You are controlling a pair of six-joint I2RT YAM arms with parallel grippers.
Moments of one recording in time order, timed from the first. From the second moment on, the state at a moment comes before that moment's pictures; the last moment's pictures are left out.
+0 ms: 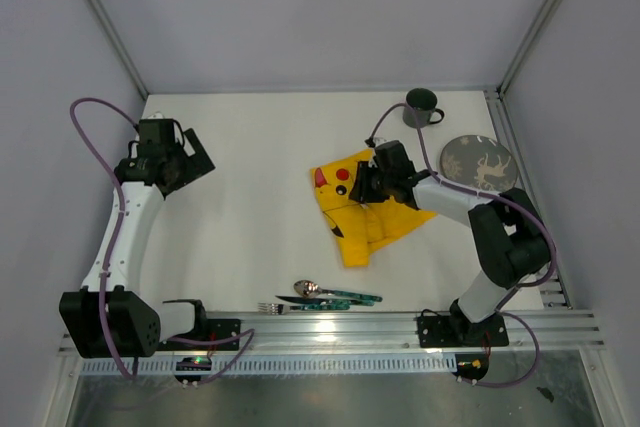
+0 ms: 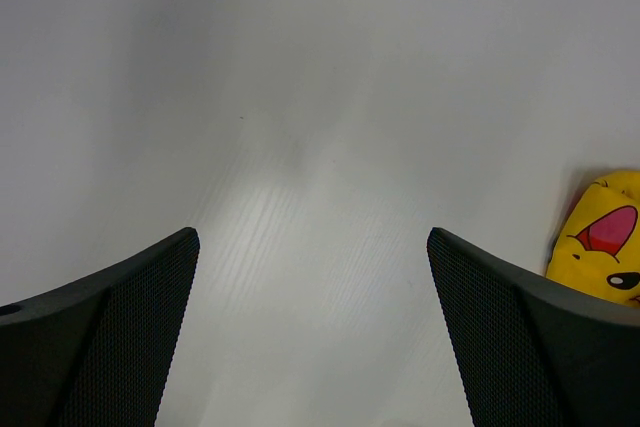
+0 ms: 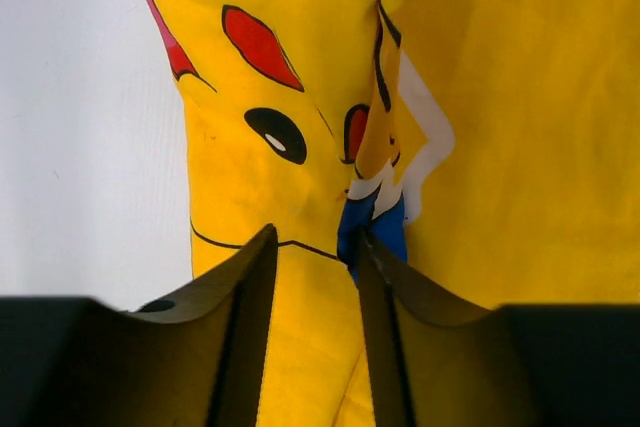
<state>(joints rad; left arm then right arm) 0.01 1.24 1.17 -0.78 -0.13 -0.47 0.47 1.66 0.93 -0.07 -0.19 0.44</state>
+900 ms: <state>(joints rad) 0.01 1.24 1.16 -0.78 -0.13 -0.47 0.74 1.71 1.32 -0.18 -0.31 0.45</state>
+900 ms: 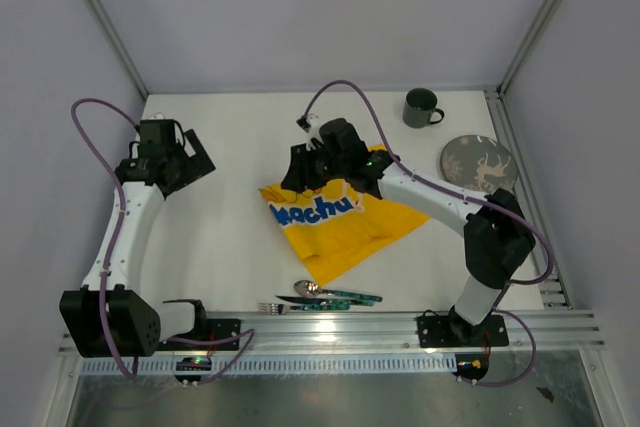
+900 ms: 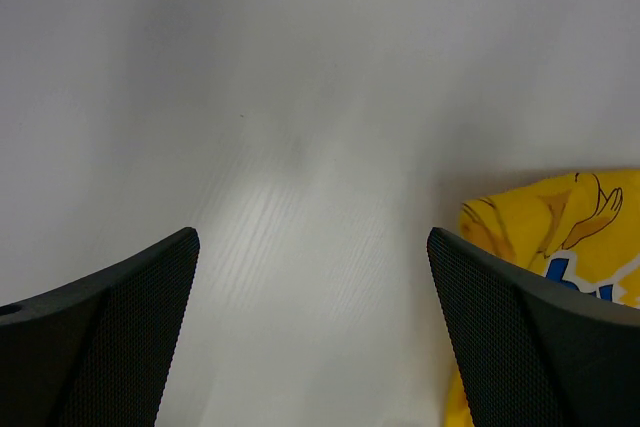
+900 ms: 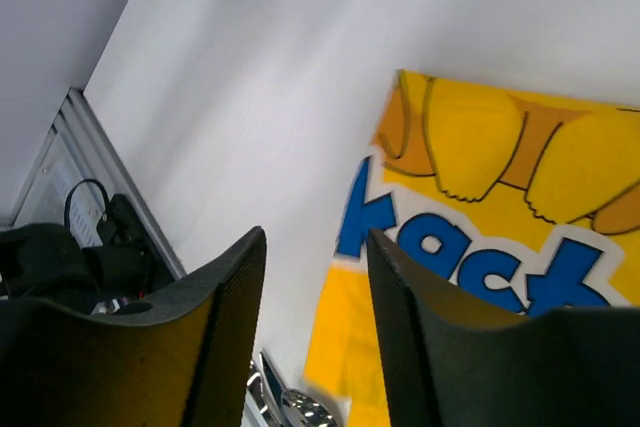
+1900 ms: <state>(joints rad) 0.01 1.24 1.15 -0.77 -0.10 -0.47 0.86 1.69 1.18 -0.50 -0.21 0.49</state>
